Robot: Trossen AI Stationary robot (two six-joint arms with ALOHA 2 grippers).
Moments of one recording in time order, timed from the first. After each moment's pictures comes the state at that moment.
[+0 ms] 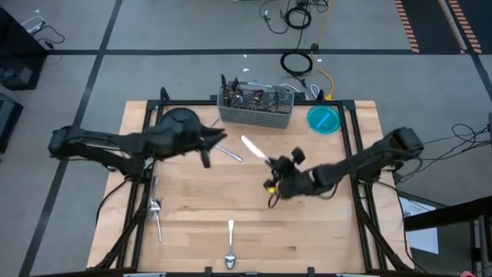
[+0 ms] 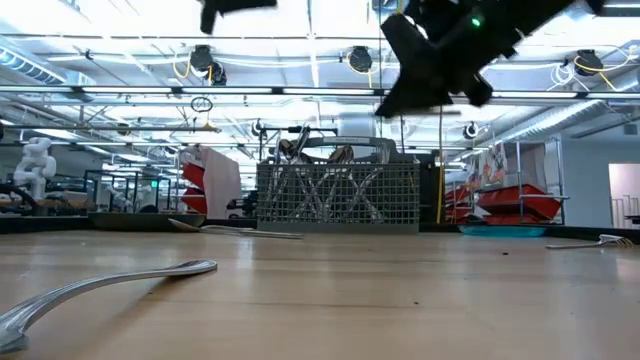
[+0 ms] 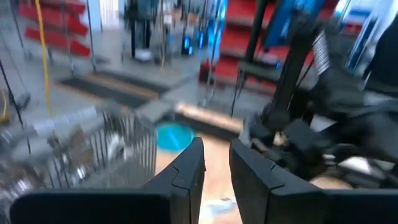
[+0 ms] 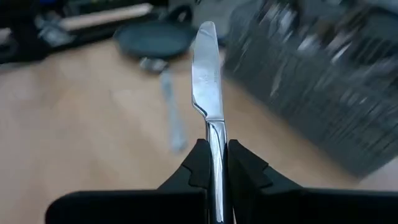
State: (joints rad) left arm -0.05 1.05 0.85 0.10 -0.39 -0.17; right arm 0.32 1.56 0.91 -0.14 0.94 0.66
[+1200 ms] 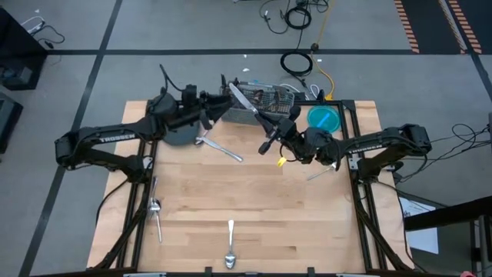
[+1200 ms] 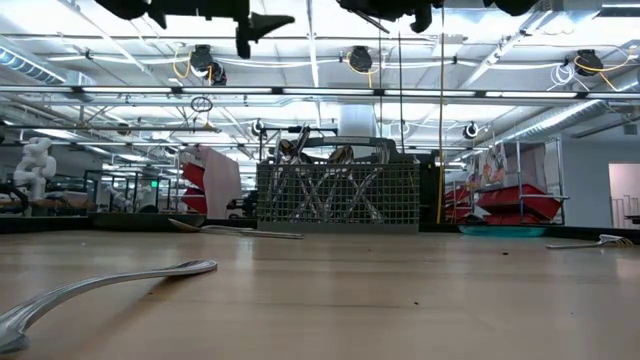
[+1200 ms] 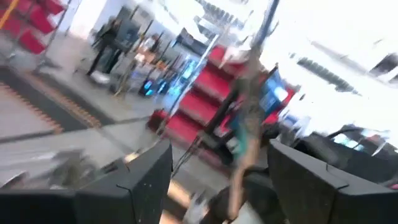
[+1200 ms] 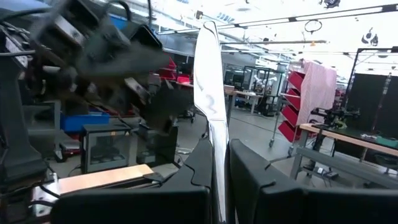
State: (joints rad) left arm 0.36 1.17 0.85 0.52 0.09 -0.56; right arm 0.02 1.43 0.93 0.74 0.67 -0.25
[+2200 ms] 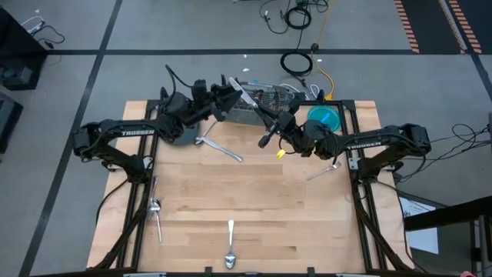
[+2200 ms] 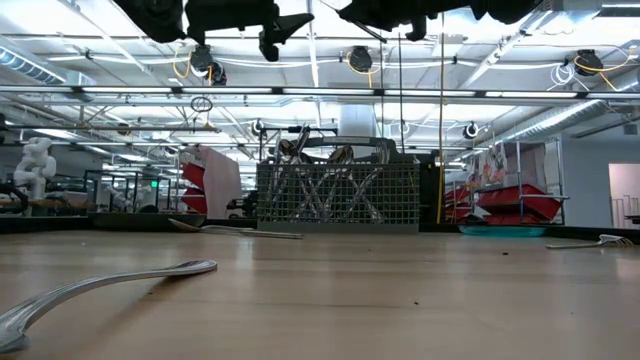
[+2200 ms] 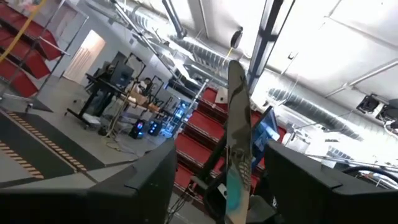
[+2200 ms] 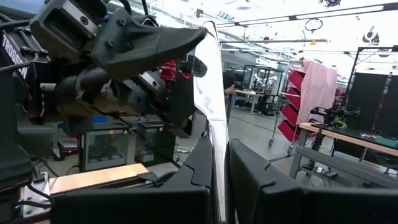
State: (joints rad) left arm 0.37 1.40 0.91 0.87 0.03 -0.57; right arm -0.05 1.43 0.93 0.73 0.60 -0.24
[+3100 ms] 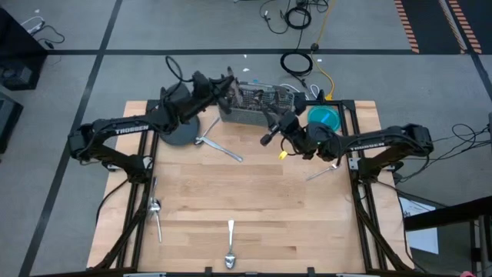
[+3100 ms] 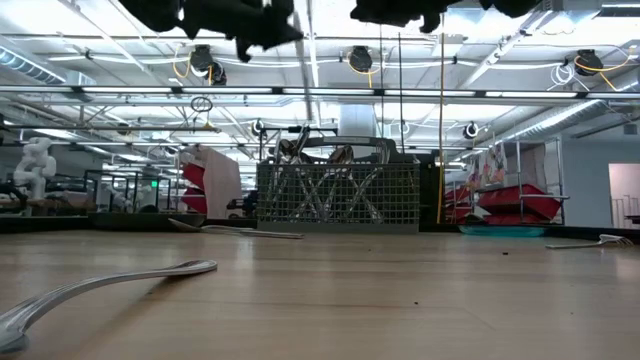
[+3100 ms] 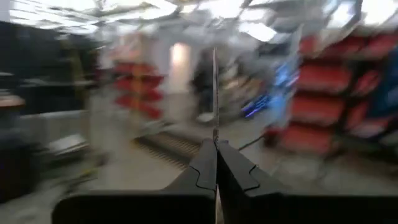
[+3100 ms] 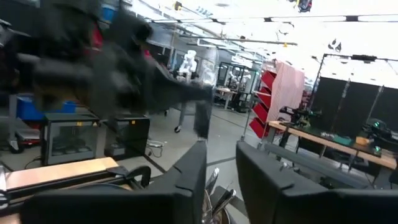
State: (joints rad) left arm 0.43 1.35 0.97 0.56 -0.19 -0.03; right arm -0.02 1.41 0.93 0.71 0.74 -0.33
